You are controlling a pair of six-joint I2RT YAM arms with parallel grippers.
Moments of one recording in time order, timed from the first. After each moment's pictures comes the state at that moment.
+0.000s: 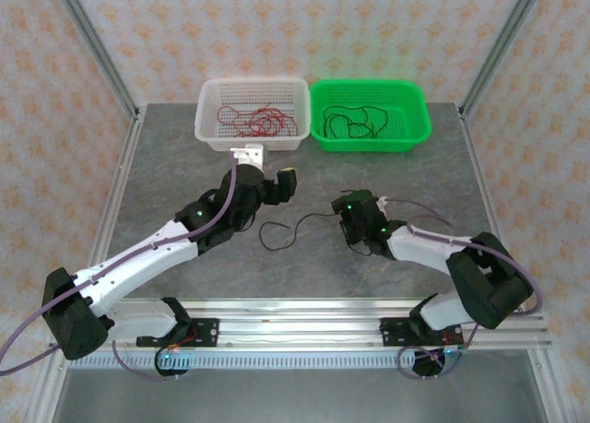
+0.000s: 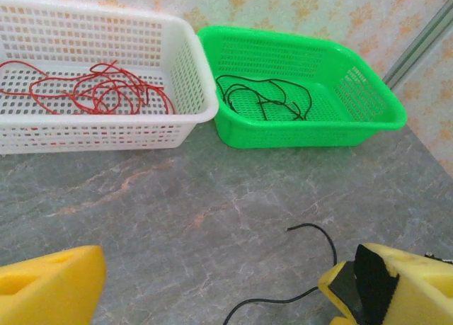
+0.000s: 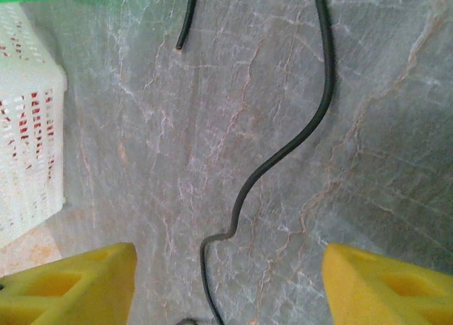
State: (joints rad) left arm -0.75 1.19 1.00 -0.26 -0.42 -0.49; right arm 0.59 1.42 0.58 0.06 0.09 1.57
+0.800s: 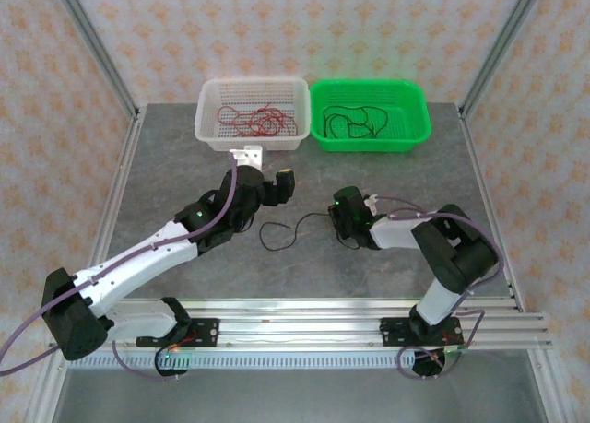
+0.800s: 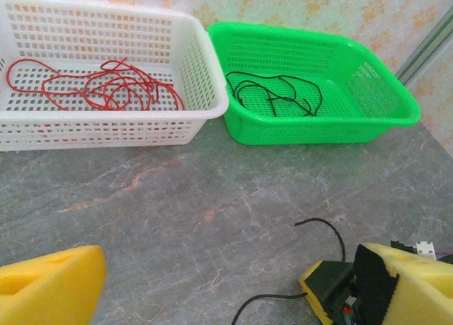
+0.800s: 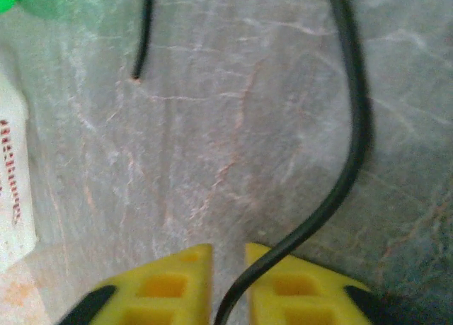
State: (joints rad) left arm -0.75 1.19 1.00 -0.26 -0.44 -0.48; right arm 0.59 1.68 0.66 0.21 0.14 1.60
